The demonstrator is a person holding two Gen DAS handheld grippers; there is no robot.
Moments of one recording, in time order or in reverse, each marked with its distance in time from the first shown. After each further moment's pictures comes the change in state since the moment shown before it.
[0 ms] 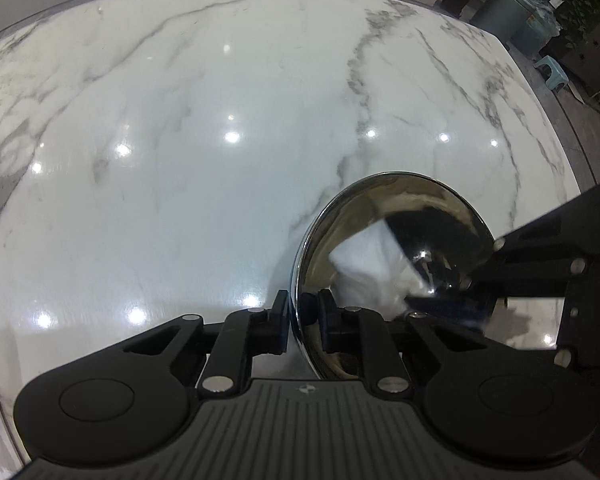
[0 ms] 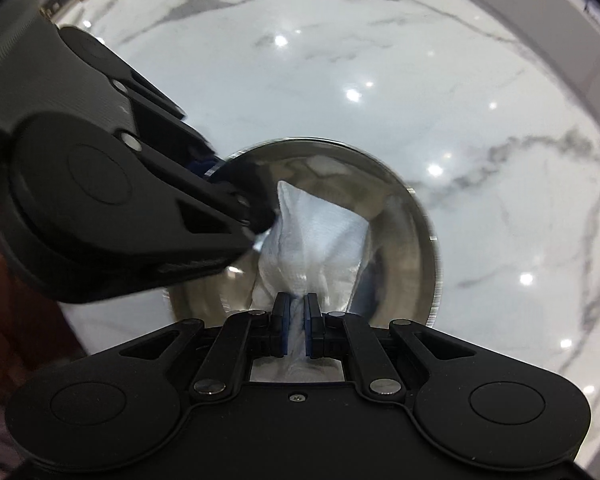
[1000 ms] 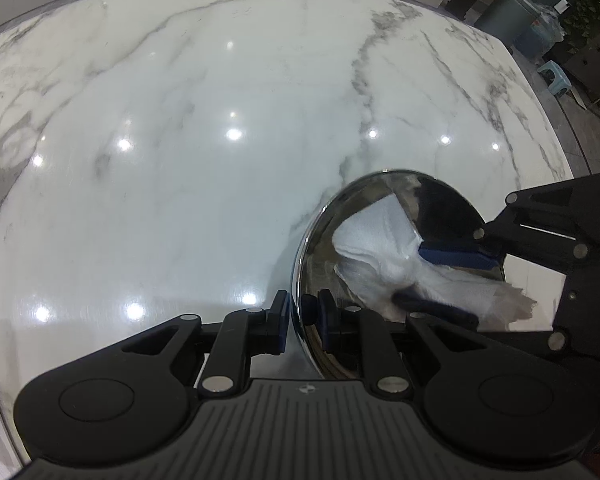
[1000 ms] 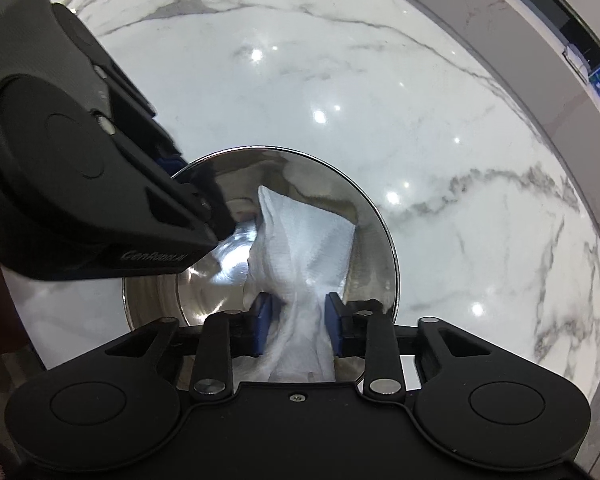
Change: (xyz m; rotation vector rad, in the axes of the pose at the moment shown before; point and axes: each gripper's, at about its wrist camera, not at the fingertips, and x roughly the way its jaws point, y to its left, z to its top) left arm -0.001 0.001 -0.004 -0.030 0.028 -0.009; right arm -0.002 0.008 -0.008 -0.063 -0.065 -0.095
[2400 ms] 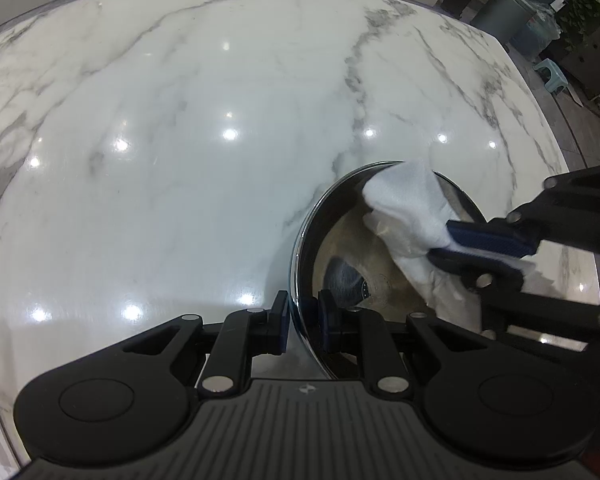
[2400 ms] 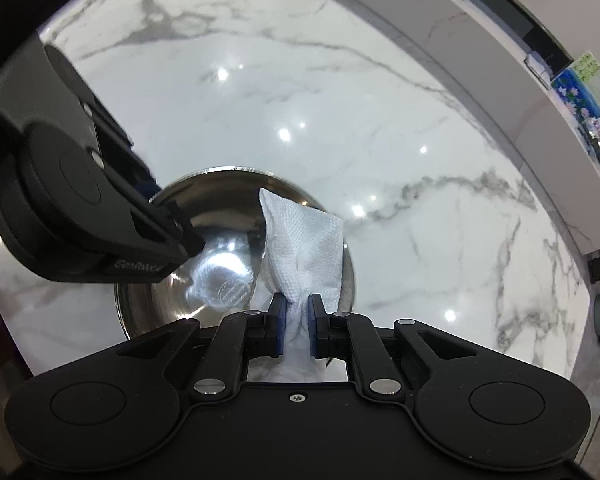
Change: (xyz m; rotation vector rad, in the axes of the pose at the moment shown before) left arm 0.003 -0.003 0.002 0.002 -0.022 -0.008; right arm -0.032 -0.012 -0.010 0.056 -0.083 -0.079
